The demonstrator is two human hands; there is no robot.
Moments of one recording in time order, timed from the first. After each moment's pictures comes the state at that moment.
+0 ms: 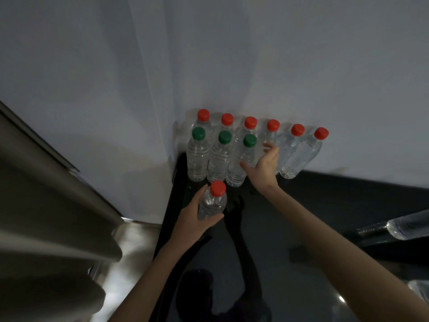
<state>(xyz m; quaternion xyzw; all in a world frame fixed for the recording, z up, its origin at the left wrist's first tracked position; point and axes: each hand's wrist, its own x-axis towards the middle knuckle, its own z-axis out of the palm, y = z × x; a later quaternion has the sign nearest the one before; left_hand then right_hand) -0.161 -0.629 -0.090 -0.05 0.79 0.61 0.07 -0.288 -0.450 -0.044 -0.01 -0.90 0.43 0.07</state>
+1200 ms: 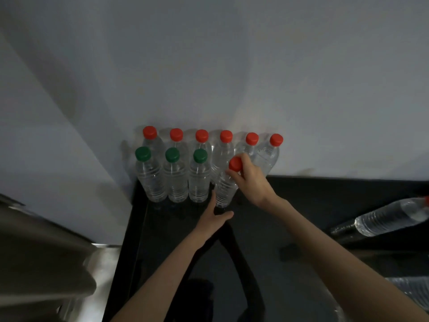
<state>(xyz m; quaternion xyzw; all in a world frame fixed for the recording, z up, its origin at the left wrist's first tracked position) -0.252 -0.492 -0.109 -0.11 0.71 0.64 0.28 -0.300 -0.358 -0.009 0.14 -0.91 0.40 -0.01</state>
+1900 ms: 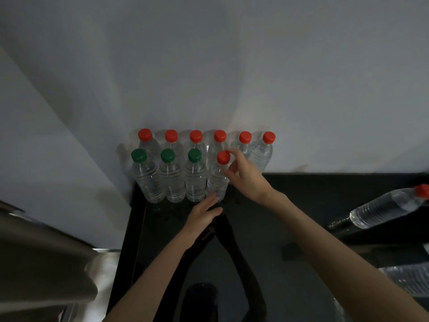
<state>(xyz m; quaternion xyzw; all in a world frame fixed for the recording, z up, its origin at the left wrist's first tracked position) -0.242 -0.508 -0.084 -0.10 0.68 0.69 0.24 -0.296 -0.354 -0.001 0.15 -0.91 0.39 -0.02</state>
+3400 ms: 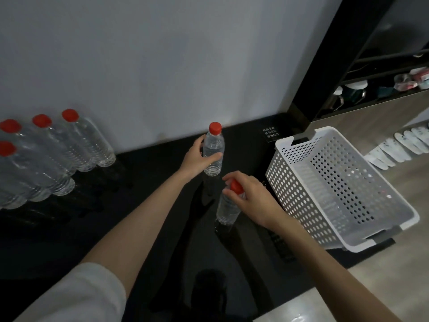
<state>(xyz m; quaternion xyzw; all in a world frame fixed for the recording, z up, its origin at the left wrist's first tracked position) -0.217 -0.062 -0.041 0.10 0.80 0.54 0.22 -0.056 0.068 -0.007 0.00 -0.94 0.34 -0.02</state>
